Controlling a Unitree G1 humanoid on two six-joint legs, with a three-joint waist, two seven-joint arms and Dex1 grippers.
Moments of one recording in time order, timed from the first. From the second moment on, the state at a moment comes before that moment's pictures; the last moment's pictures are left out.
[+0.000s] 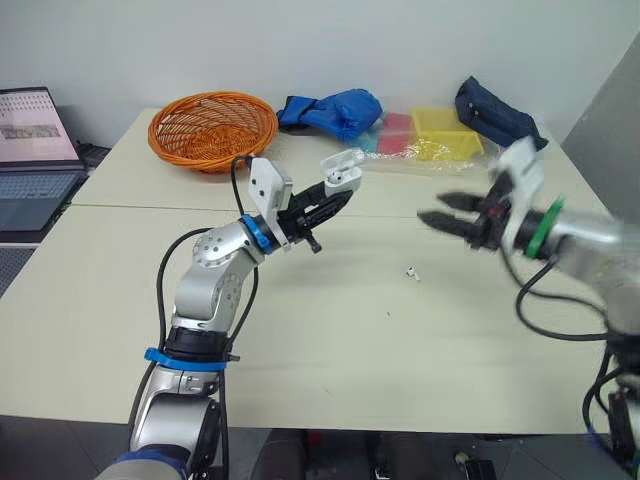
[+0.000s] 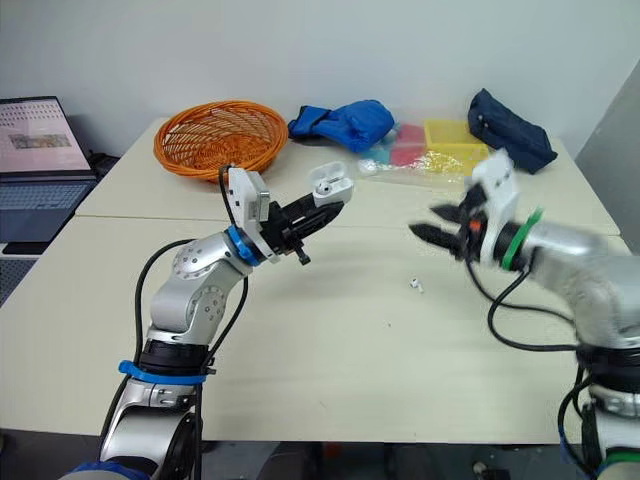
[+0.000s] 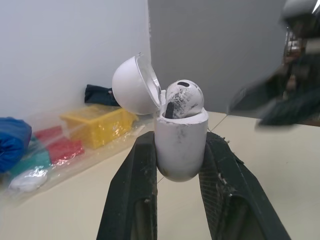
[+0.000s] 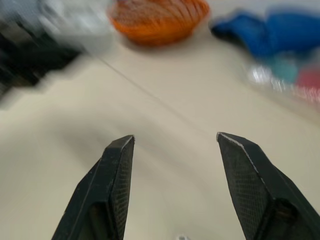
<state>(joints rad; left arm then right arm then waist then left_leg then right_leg) -0.61 0.32 0.01 0.05 -0.42 0.22 -0.82 -0.52 -0.73 0.02 -0.24 0.64 0.88 0.56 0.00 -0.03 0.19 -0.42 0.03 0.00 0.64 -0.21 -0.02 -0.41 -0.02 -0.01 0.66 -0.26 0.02</state>
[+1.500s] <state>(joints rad) -0.54 0.32 -0.01 -0.04 -0.41 0.26 -0.80 -0.04 -1.25 0.01 -0.20 0.29 0.50 1.16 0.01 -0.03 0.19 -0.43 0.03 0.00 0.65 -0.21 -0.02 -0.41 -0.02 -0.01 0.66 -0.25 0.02</state>
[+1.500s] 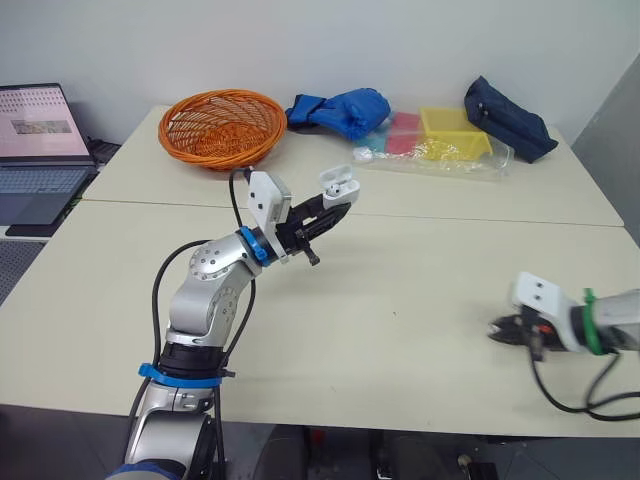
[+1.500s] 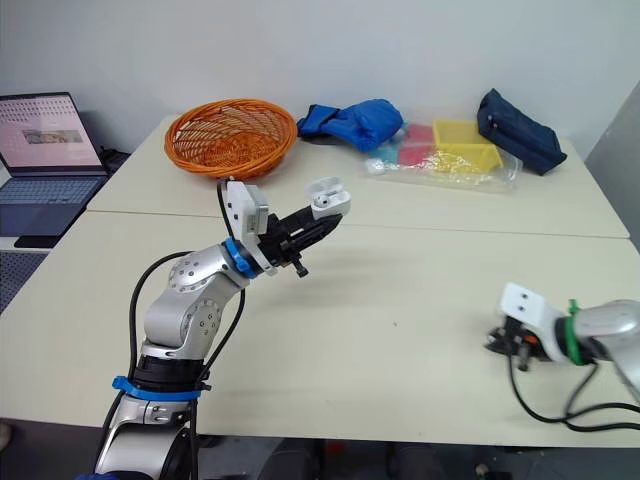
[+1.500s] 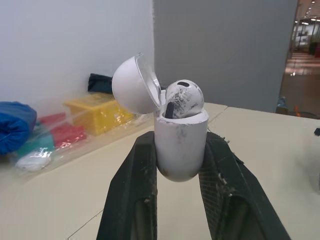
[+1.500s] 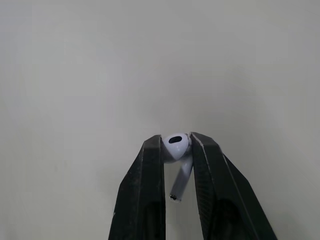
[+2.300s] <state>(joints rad) -0.49 0.33 -0.03 -0.12 -0.42 0.28 -0.78 -0.02 -1.34 0.06 0.16 0.02 0.09 1.29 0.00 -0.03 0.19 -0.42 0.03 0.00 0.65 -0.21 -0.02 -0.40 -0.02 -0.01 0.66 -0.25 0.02</state>
